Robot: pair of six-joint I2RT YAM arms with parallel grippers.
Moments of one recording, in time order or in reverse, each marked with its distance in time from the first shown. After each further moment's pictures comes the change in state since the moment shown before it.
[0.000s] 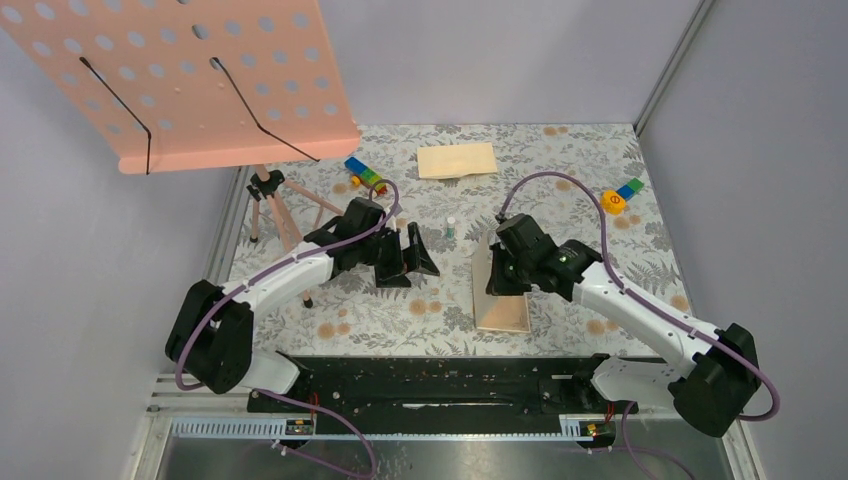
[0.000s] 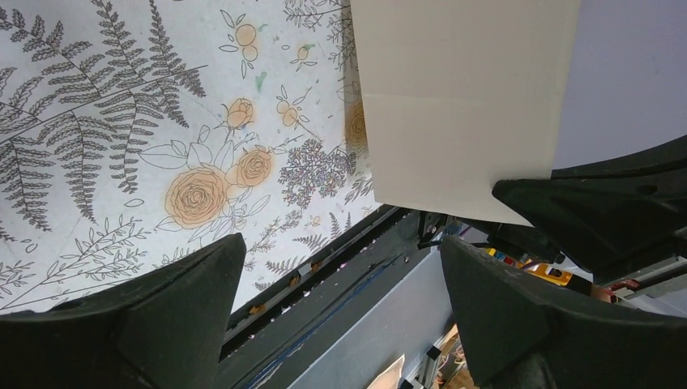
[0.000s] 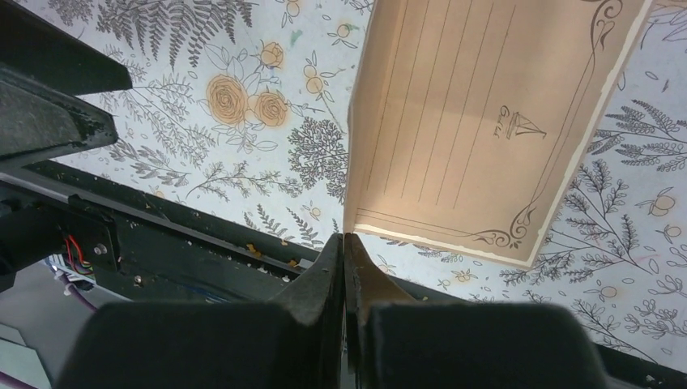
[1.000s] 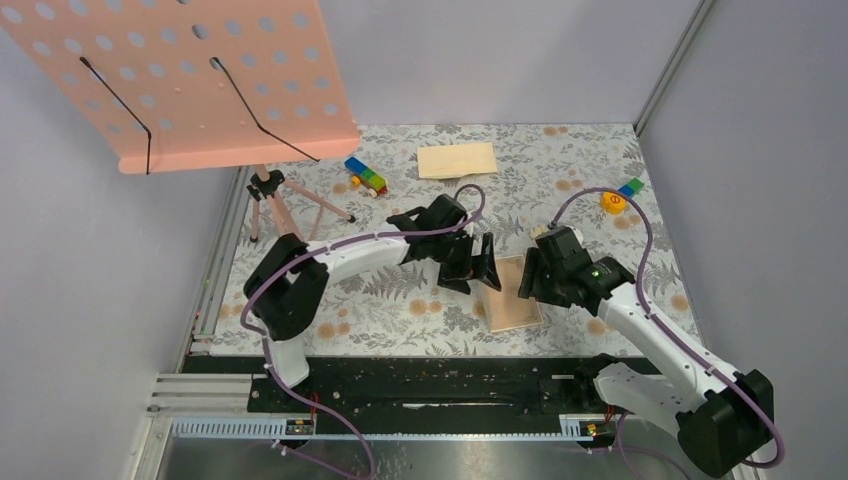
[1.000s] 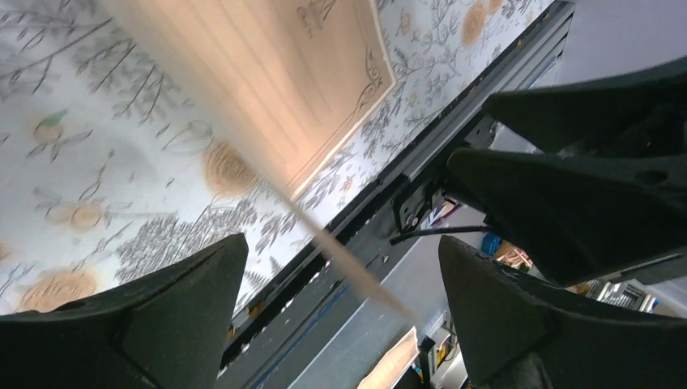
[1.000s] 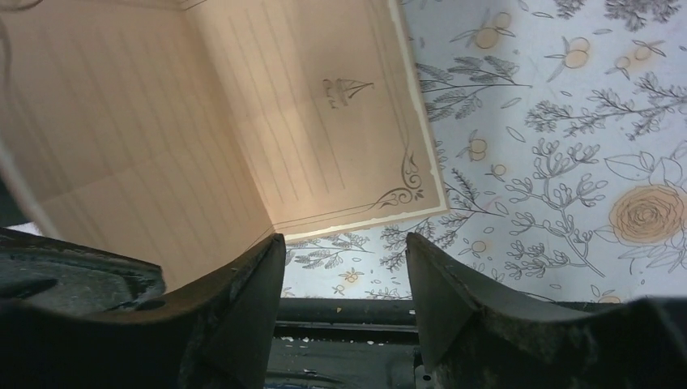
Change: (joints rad) left arm -0.280 0.397 0.379 -0.021 0.016 0.013; right arm -0.204 -0.185 -0.178 -0.066 0.143 0.016
